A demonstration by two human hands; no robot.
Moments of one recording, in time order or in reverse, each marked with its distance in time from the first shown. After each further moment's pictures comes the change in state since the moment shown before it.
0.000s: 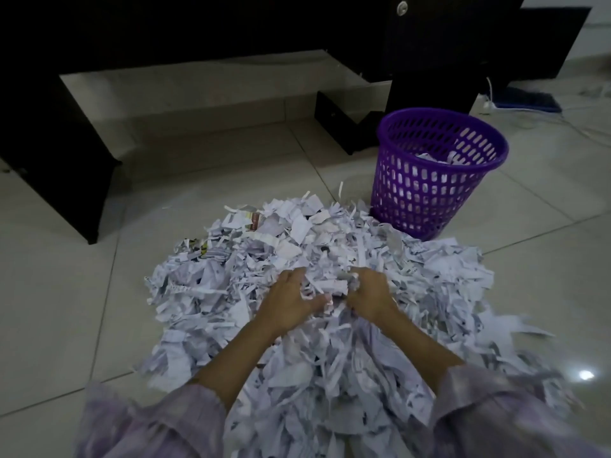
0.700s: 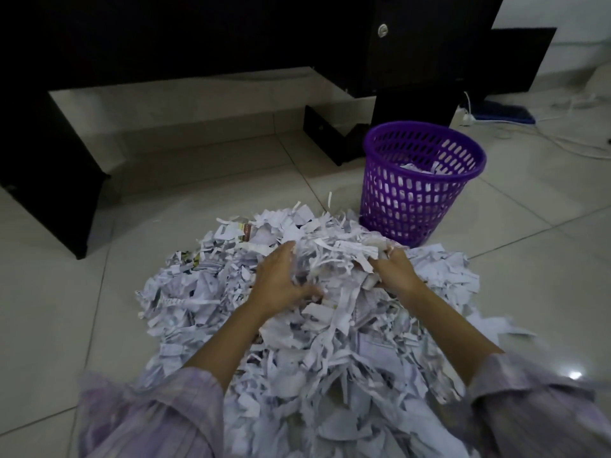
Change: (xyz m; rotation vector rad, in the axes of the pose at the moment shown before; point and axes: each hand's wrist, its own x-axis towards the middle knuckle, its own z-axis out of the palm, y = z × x) left_hand 0.012 0.024 -0.034 0.012 0.135 0.141; right_hand 0.004 -0.006 -0.072 0.755 -0.020 0.278
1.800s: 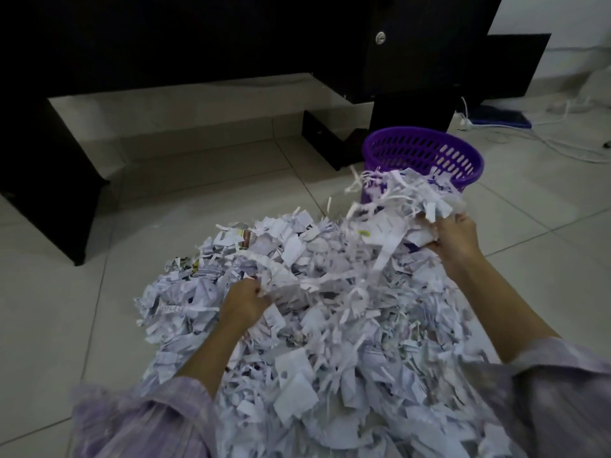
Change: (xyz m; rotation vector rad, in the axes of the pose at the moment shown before) left_hand -0.004 -0.058 -0.006 0.095 0.042 -0.239; right_hand 0.014 -0.042 -0.066 0.339 0.413 -0.205
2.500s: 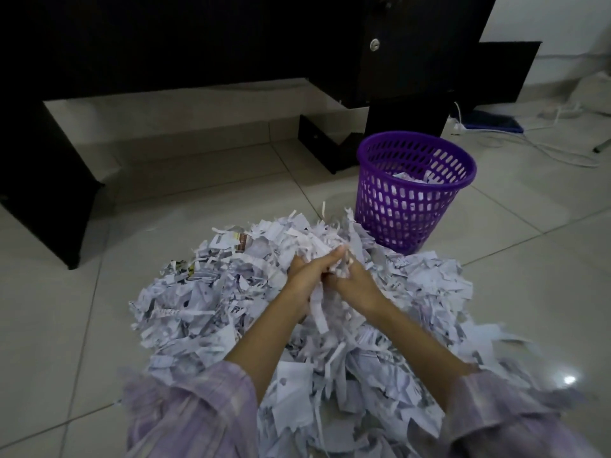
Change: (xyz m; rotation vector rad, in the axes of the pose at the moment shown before) left_hand -0.002 0.120 0.017 -1.137 -0.234 -0.334; right_hand -0.082 0.059 0.071 -0.395 -0.580 -0.028
